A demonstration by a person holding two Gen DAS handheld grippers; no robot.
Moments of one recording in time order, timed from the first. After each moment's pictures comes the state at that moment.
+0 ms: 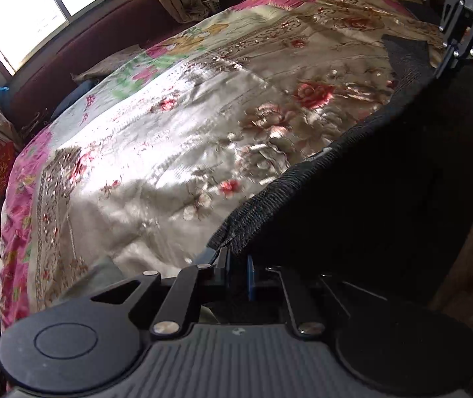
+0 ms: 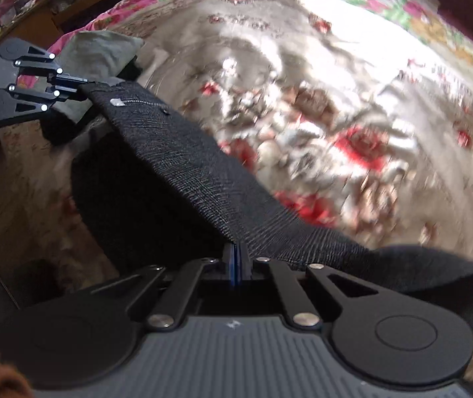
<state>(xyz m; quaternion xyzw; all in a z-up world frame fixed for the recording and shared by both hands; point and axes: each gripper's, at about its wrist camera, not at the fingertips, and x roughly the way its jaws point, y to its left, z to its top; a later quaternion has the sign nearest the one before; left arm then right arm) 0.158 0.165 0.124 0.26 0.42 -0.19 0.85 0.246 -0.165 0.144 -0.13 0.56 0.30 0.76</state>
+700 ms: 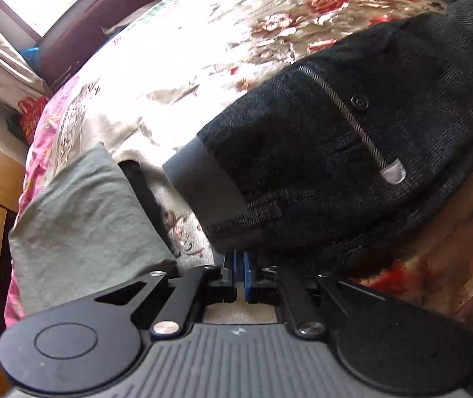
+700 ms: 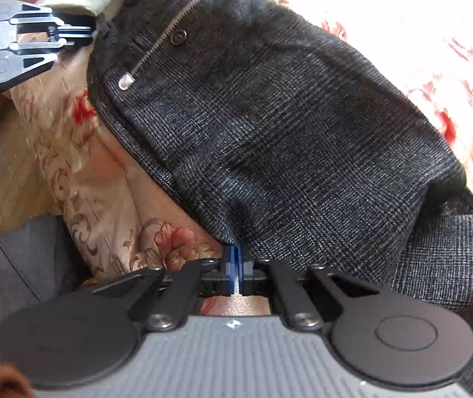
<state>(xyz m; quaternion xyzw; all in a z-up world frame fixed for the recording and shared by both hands) 0.097 0.173 0.030 0.29 0.46 -0.09 0.83 0.184 -0.110 0.025 -0.15 0.63 0.32 0.69</state>
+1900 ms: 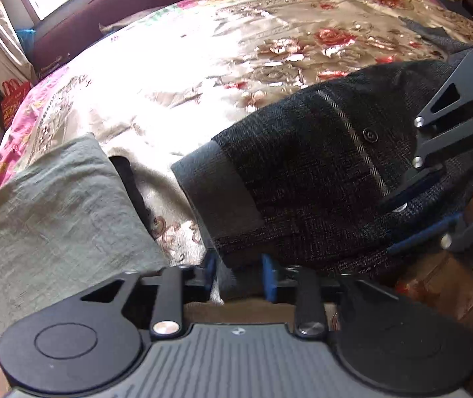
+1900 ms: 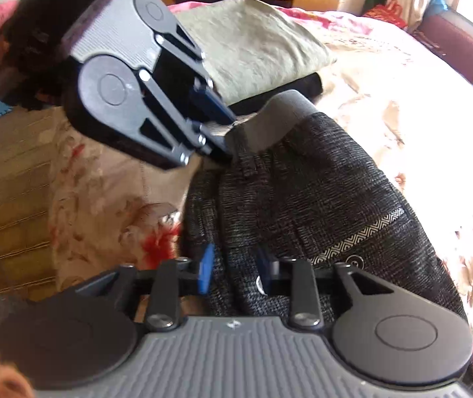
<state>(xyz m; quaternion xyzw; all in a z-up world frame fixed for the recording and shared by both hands) 0.105 0.209 0.034 0.21 0.44 -0.14 0.86 0.149 0.054 0.024 -0.27 0.38 0.43 0.77</state>
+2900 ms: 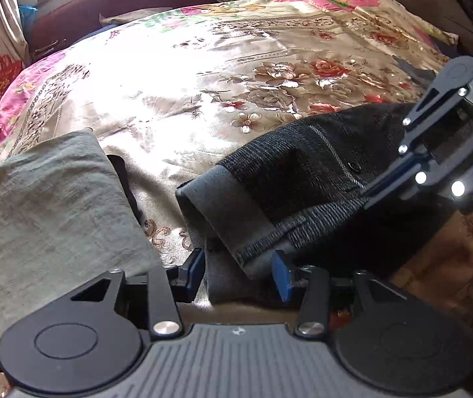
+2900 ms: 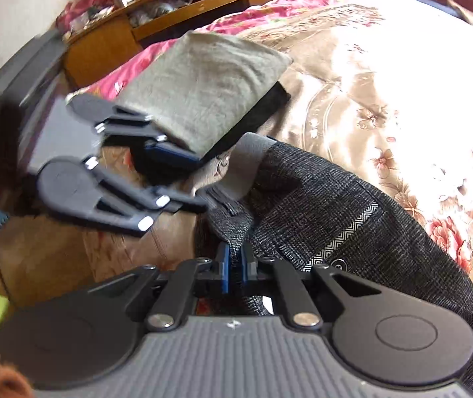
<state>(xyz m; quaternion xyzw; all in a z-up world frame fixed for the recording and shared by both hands) 0.101 0.231 0.061 0.13 0.44 -0.18 0.87 0.196 0.030 0.076 -0.10 0.47 0.42 0.78</state>
